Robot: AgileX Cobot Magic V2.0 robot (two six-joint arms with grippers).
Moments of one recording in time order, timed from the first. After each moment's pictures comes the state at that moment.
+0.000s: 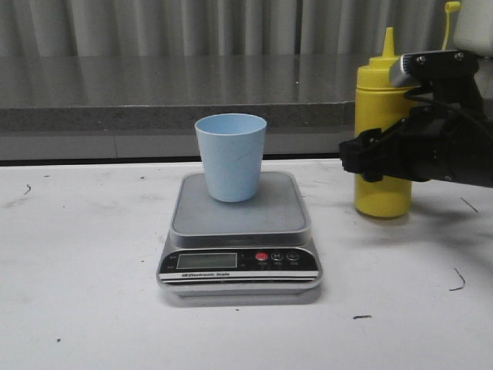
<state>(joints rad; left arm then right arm) -0.54 0.45 -0.68 -0.03 0.77 -0.05 0.18 1.94 -0.69 -0.18 -0.98 0.10</state>
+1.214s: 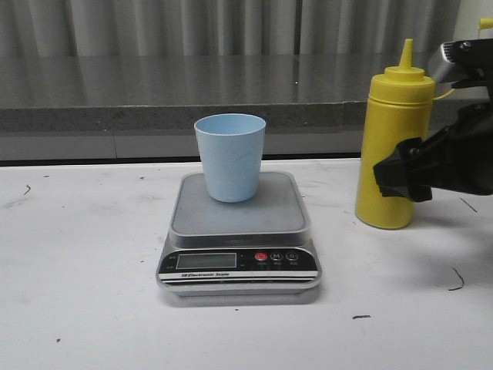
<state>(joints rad) -0.54 0.45 -0.68 -0.03 0.77 -0.05 0.18 1.62 -0.49 -0.17 -0.64 0.10</state>
